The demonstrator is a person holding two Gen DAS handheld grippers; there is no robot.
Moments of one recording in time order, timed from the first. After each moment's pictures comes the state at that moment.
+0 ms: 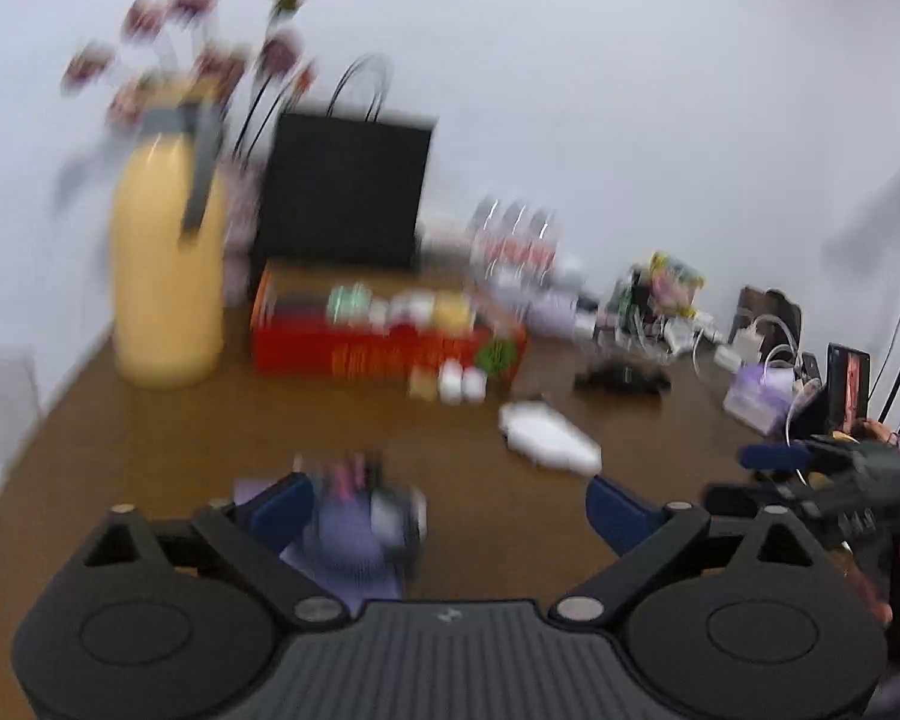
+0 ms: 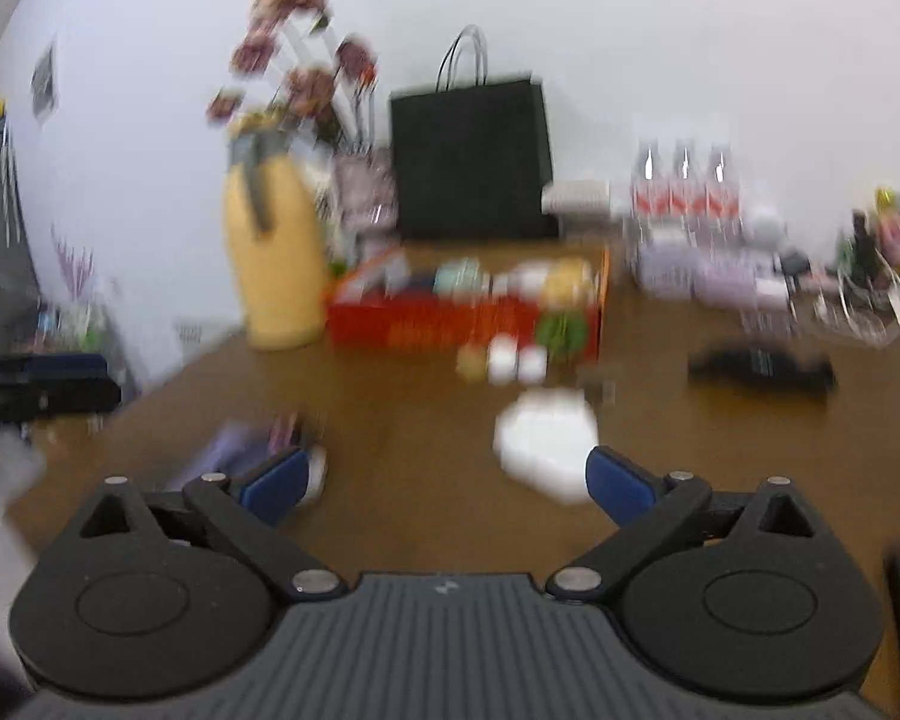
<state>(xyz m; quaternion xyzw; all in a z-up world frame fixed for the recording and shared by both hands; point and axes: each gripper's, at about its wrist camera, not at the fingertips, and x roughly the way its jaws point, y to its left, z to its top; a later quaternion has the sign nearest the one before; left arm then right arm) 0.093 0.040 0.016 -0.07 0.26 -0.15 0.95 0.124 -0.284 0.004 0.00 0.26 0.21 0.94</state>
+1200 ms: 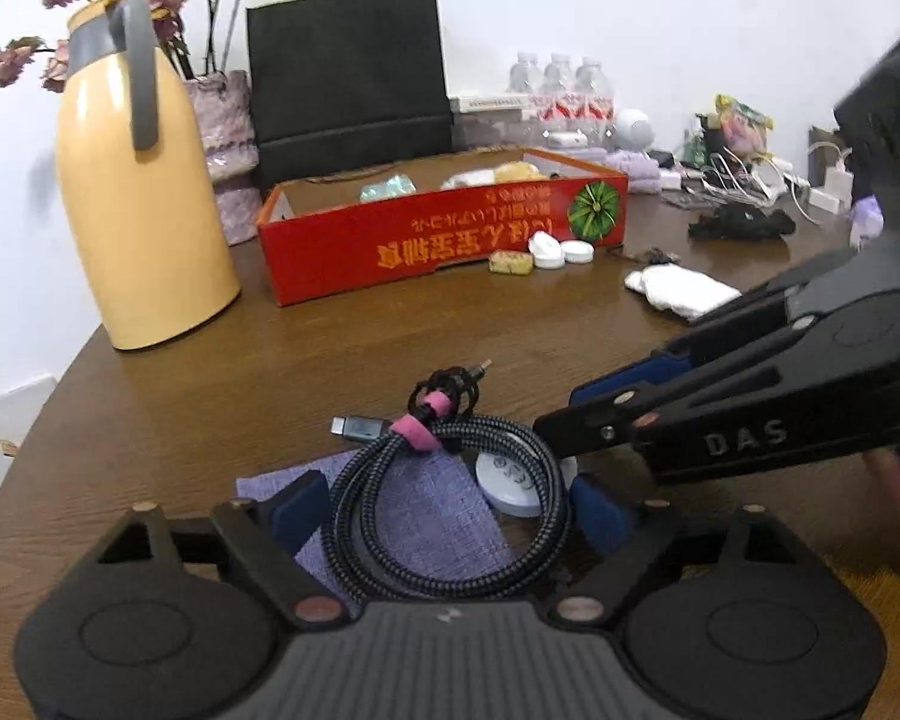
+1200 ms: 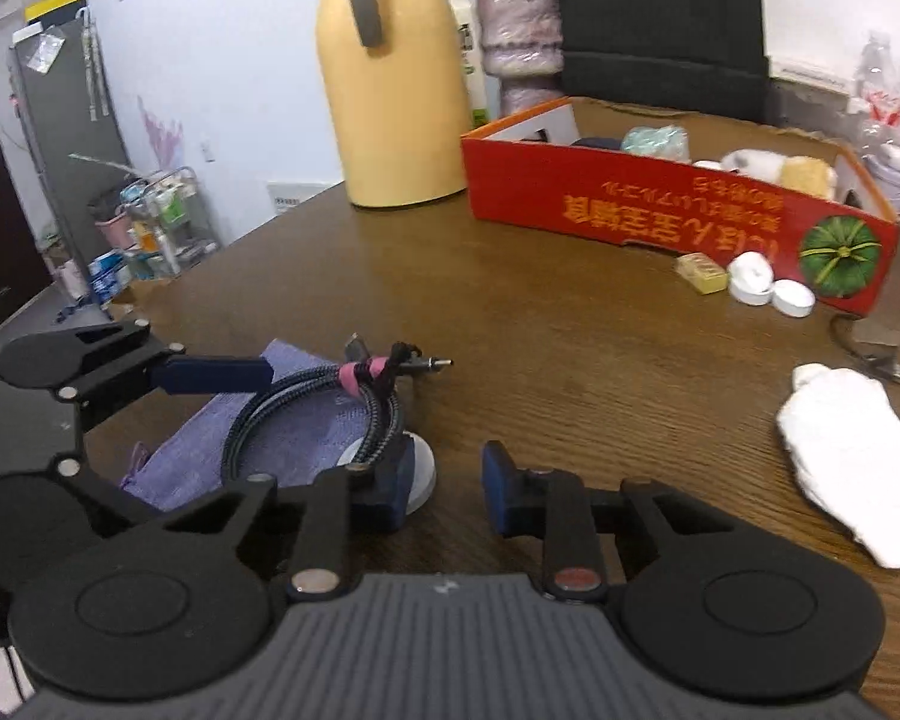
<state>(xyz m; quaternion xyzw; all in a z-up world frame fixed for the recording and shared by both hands) 0.210 0.024 -0.074 0.09 0.31 -0.11 0.94 0.250 -0.150 -0.074 -0.05 0.35 0.34 0.87</state>
